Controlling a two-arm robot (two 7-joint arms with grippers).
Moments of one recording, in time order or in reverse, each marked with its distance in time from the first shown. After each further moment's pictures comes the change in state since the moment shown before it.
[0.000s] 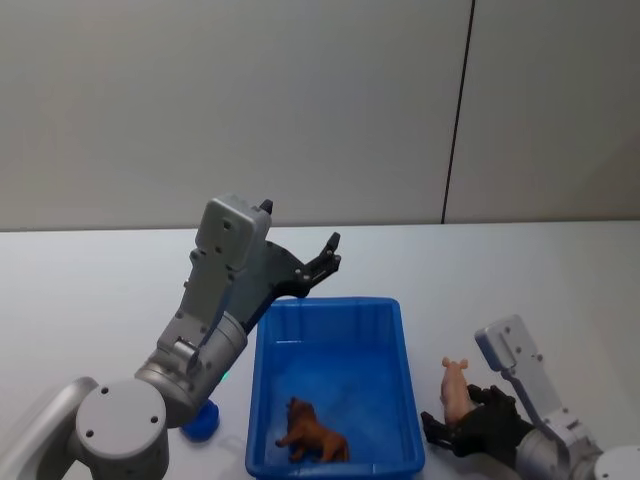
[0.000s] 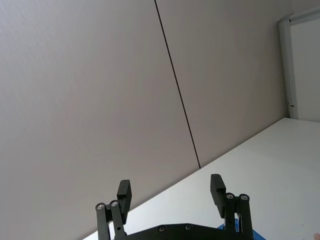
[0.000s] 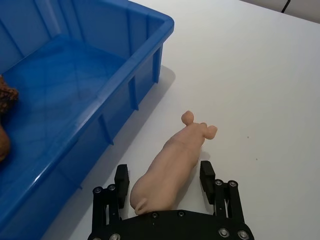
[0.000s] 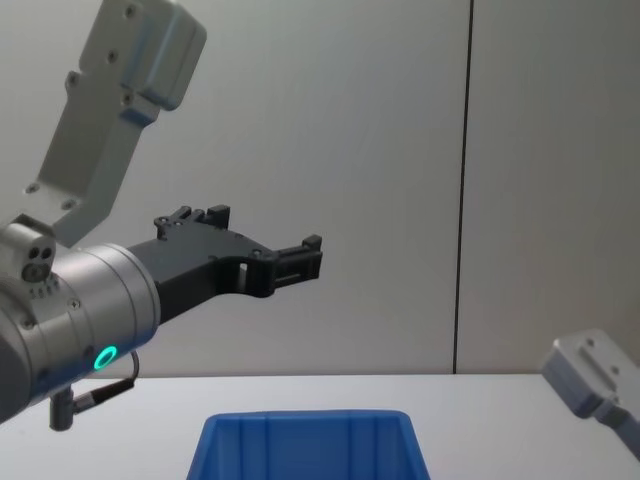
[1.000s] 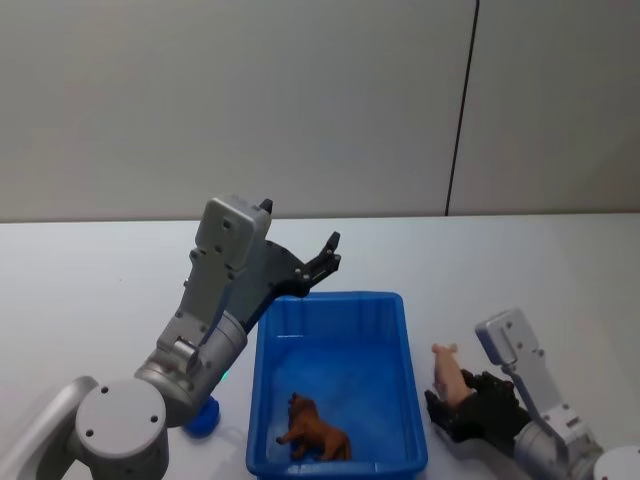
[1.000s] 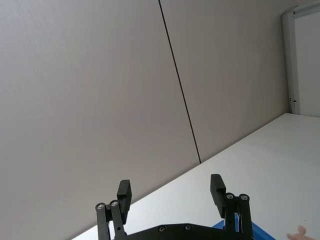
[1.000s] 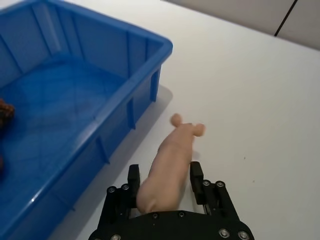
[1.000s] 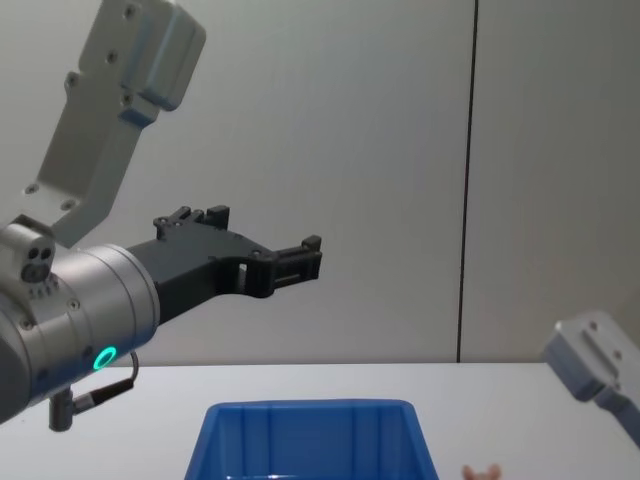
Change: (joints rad) left arm 0.000 0.000 0.000 0.000 0.000 0.000 0.000; right arm 0.003 -0.005 -0.002 0.012 -0.015 -0.107 -0.022
